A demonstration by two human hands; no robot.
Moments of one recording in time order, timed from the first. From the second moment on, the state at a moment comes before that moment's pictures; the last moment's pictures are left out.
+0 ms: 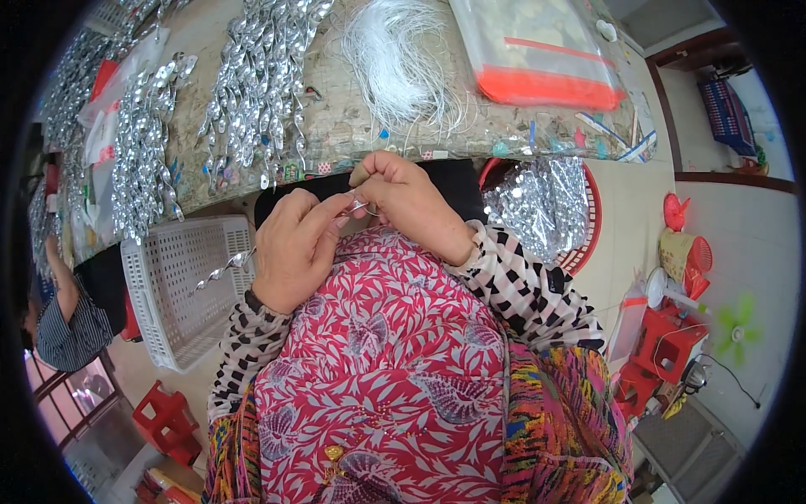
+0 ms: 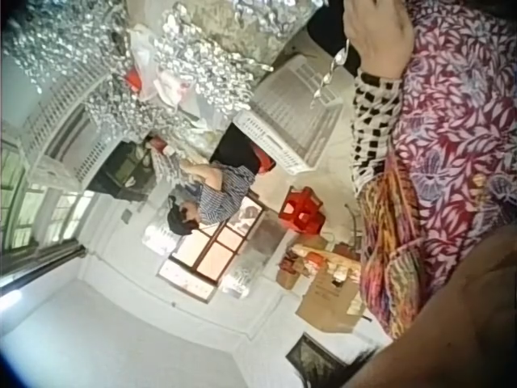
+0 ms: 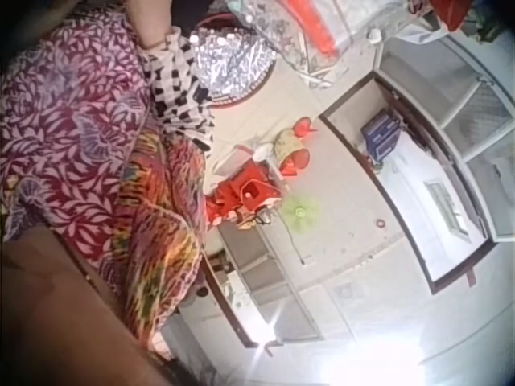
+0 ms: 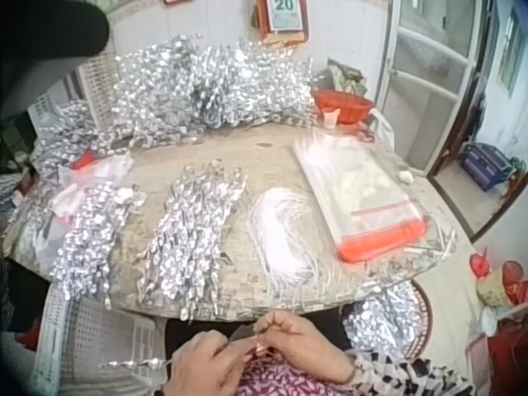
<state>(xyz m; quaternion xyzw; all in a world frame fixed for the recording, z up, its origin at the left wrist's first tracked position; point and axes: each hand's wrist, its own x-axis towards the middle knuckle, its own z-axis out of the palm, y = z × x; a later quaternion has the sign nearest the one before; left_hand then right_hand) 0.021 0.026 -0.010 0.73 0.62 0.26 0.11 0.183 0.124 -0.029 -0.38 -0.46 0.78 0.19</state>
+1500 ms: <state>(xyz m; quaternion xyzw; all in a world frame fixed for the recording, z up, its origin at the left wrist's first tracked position) 0.020 0.025 -0.019 0.74 0.62 0.25 0.09 0.185 0.122 -0.046 -0.41 -0.51 0.74 0.16</state>
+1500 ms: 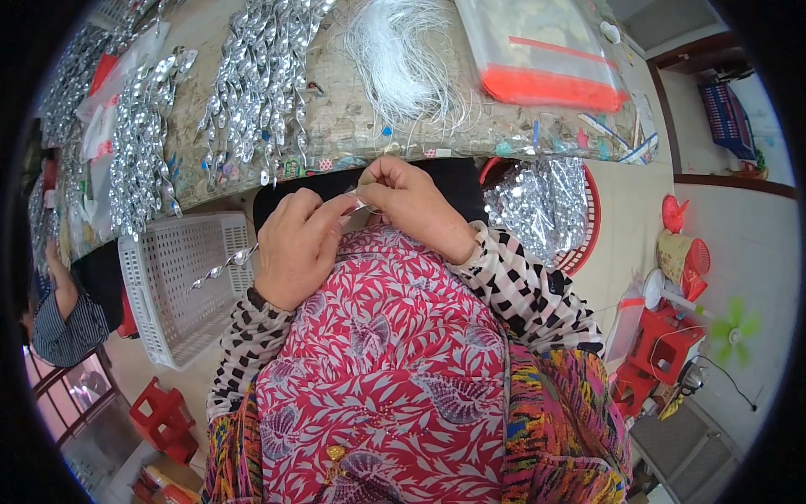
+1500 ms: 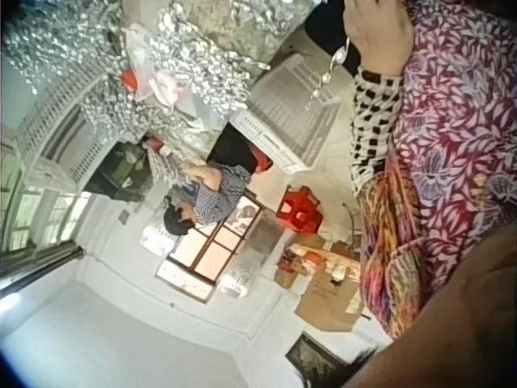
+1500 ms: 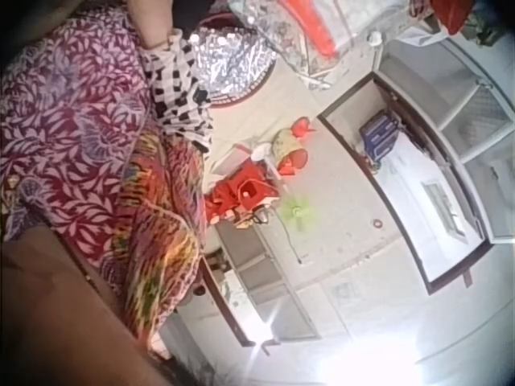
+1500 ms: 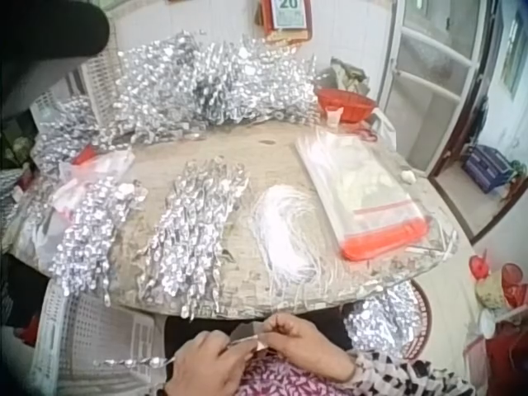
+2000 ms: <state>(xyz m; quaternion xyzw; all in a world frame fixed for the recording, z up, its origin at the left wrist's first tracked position) 0.018 0.024 -0.027 0.73 0.62 0.25 0.11 0.183 0.120 -0.052 -0.41 -0.50 0.75 0.16</state>
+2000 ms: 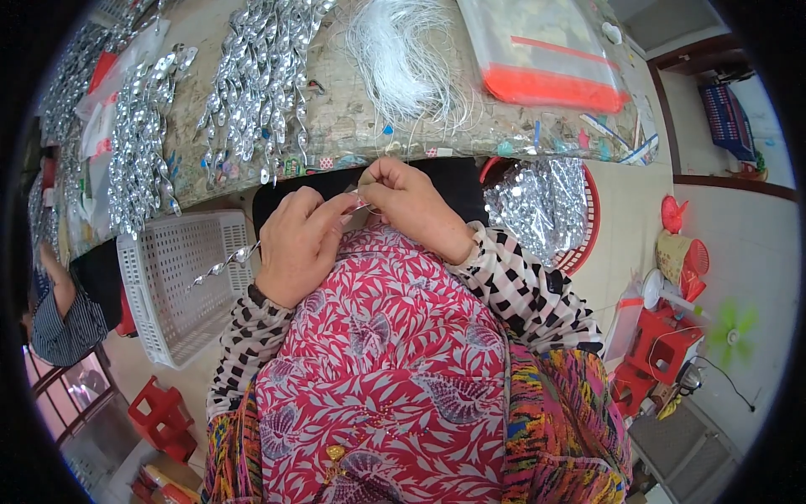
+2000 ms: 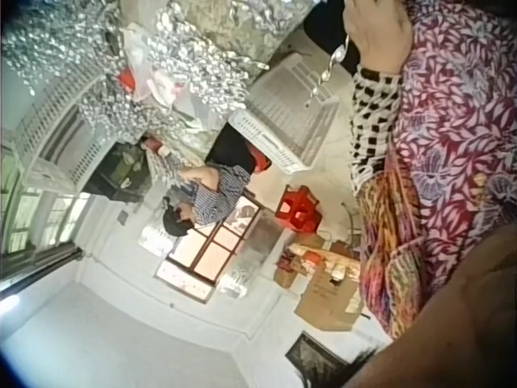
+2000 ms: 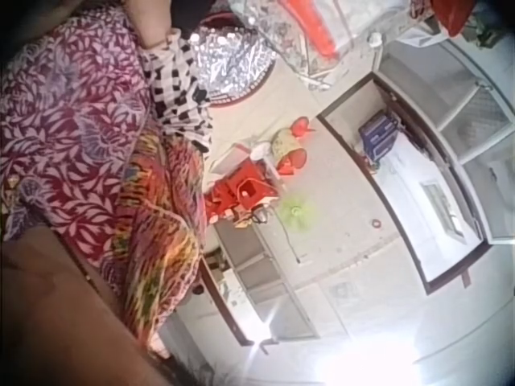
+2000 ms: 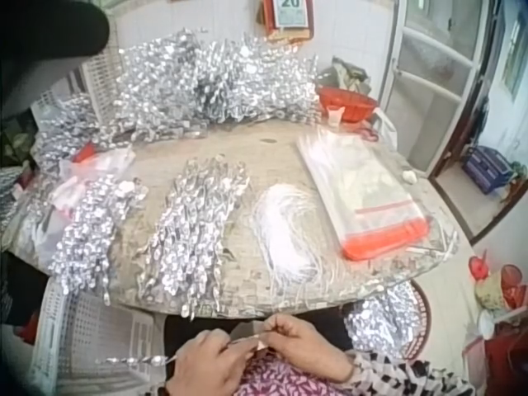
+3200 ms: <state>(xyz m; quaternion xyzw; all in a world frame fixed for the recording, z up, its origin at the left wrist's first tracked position) 0.013 0.025 -0.032 0.73 0.63 0.26 0.13 0.179 0.120 -0.047 -0.42 -0.46 0.77 0.15</state>
